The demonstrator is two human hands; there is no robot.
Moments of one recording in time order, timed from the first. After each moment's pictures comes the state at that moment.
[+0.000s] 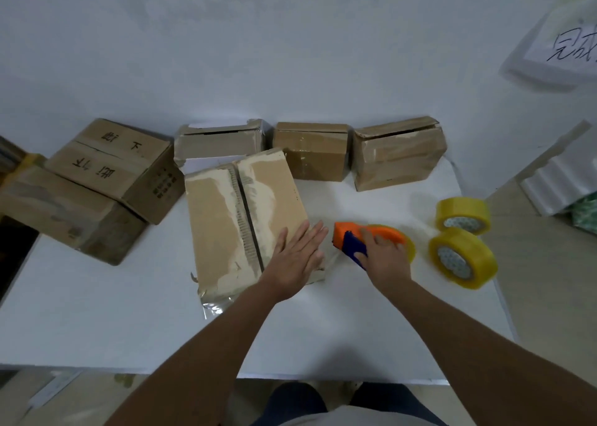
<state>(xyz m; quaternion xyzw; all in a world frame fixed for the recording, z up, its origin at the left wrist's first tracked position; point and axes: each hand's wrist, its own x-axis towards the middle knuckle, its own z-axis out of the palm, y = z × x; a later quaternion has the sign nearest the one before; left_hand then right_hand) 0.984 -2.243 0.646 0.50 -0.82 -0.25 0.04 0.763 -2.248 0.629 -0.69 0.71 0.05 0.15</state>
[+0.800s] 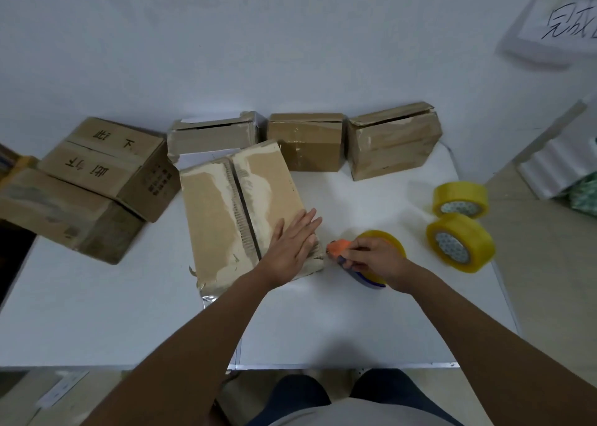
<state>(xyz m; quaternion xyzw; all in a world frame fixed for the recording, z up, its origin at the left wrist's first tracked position) 0.991 -2.248 0.648 0.49 -0.80 -0.32 0.10 0.762 -2.228 0.654 -0.41 0.58 -0.24 0.66</state>
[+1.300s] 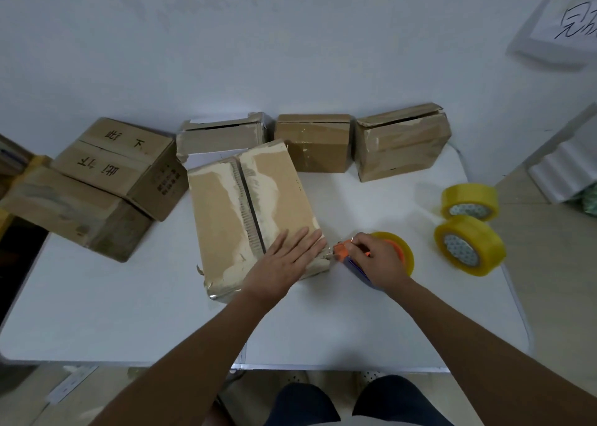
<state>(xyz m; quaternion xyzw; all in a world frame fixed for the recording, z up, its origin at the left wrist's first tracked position) 1.024 -2.220 0.627 0.41 -0.91 0.03 0.01 0.779 -2.218 0.644 -0.60 0.64 -0.26 0.40</state>
